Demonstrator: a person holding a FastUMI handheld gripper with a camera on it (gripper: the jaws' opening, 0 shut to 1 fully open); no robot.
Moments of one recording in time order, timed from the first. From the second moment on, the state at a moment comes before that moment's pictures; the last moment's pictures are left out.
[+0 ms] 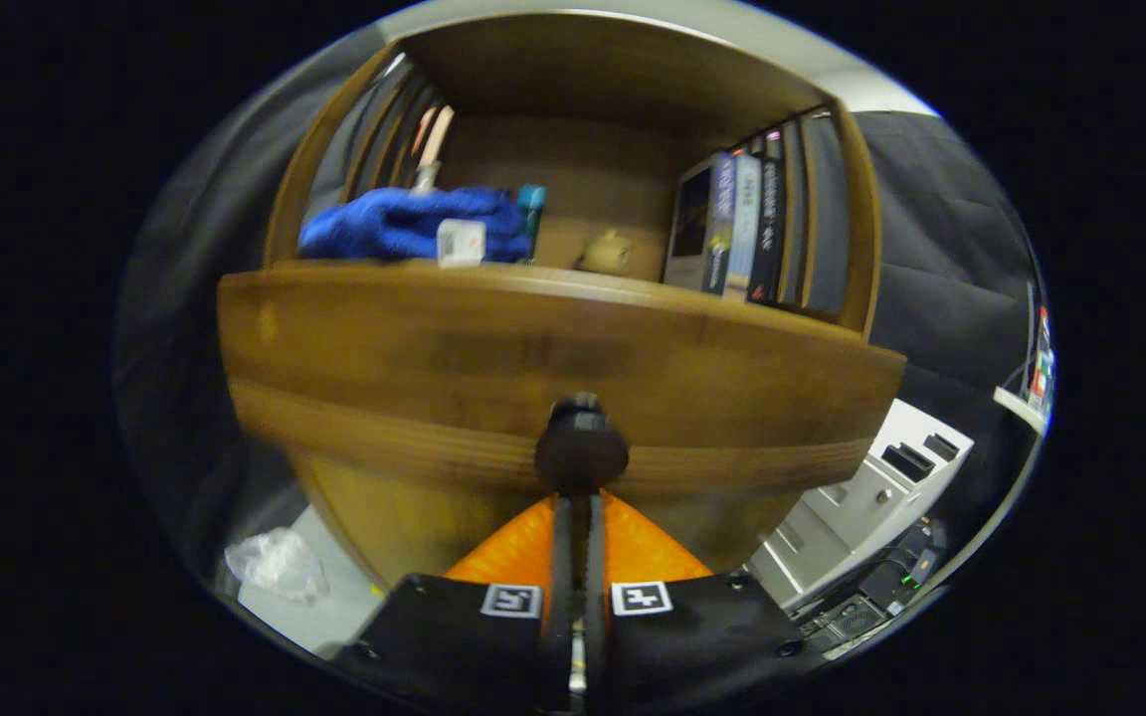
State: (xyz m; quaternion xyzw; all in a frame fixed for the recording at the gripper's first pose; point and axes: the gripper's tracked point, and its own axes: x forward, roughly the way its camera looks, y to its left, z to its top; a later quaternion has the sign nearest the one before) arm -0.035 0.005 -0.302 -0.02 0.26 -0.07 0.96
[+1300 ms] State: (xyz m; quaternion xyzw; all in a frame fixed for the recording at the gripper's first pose) arm 0.011 -0.007 -0.284 0.03 0.21 -0.09 0.97
